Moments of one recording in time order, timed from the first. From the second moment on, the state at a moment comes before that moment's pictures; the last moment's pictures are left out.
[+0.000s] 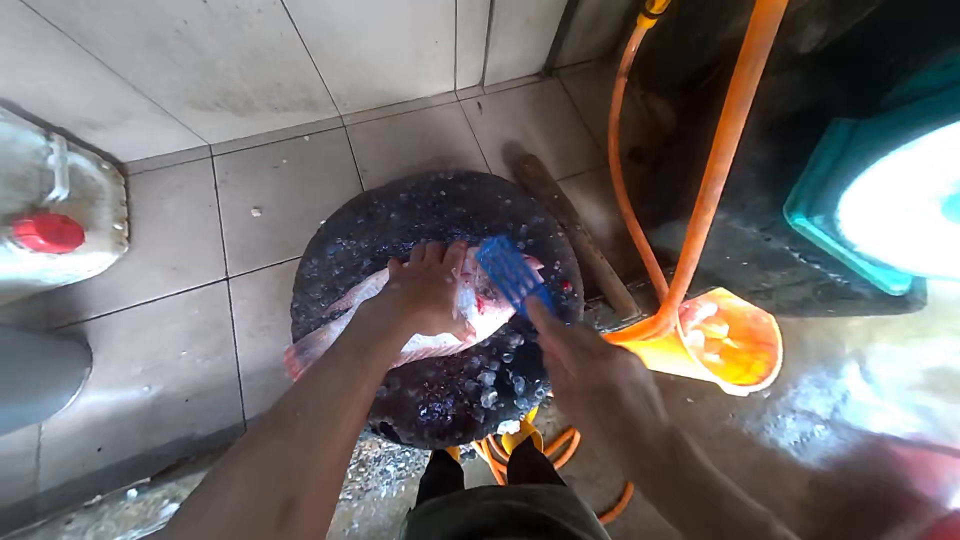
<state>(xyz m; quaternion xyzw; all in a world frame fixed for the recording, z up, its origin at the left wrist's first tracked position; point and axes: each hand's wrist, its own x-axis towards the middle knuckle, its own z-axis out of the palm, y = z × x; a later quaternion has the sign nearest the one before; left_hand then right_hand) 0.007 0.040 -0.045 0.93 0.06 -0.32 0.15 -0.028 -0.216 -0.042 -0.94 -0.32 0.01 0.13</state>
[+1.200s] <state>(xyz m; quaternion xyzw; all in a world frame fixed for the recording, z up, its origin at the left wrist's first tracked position) 0.027 0.055 -0.054 0.86 0.14 -0.25 0.43 0.098 -0.265 -0.026 -0.88 -0.46 0.01 0.13</state>
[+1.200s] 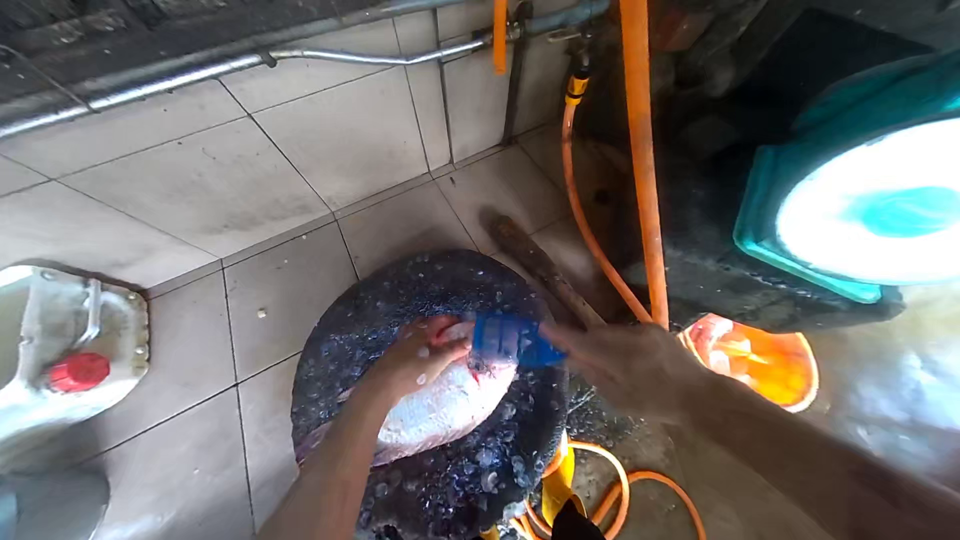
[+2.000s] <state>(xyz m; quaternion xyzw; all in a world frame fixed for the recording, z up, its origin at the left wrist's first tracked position) 0.036 0.041 -0.060 0.85 0.15 -0.28 0.42 0.115 -0.278 -0.018 -0.91 -0.40 0.05 0.03</state>
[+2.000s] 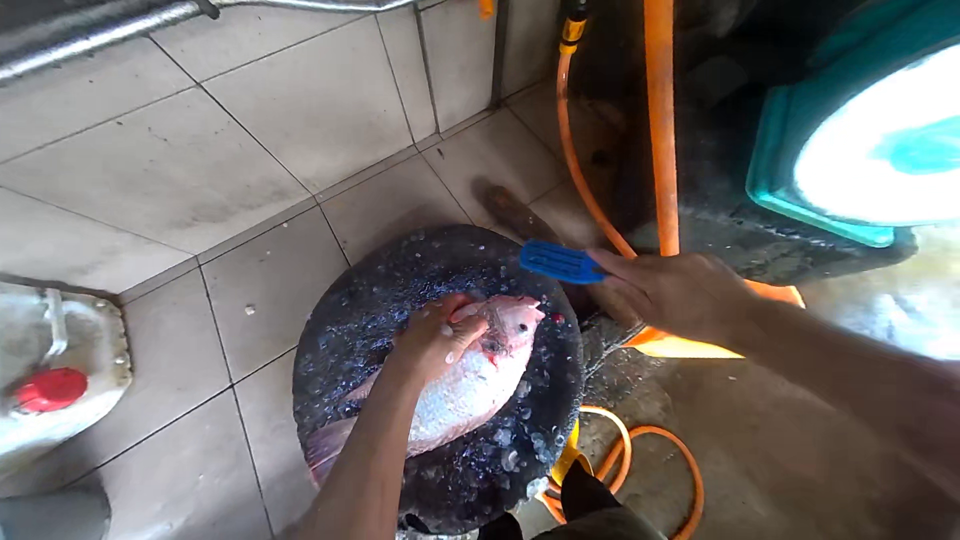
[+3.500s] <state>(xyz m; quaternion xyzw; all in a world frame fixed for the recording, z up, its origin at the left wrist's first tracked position) 0.028 -0.031 0.006 0.94 0.15 -0.28 0.13 0.096 -0.285 -0.037 -0.91 -0.24 0.26 0.20</state>
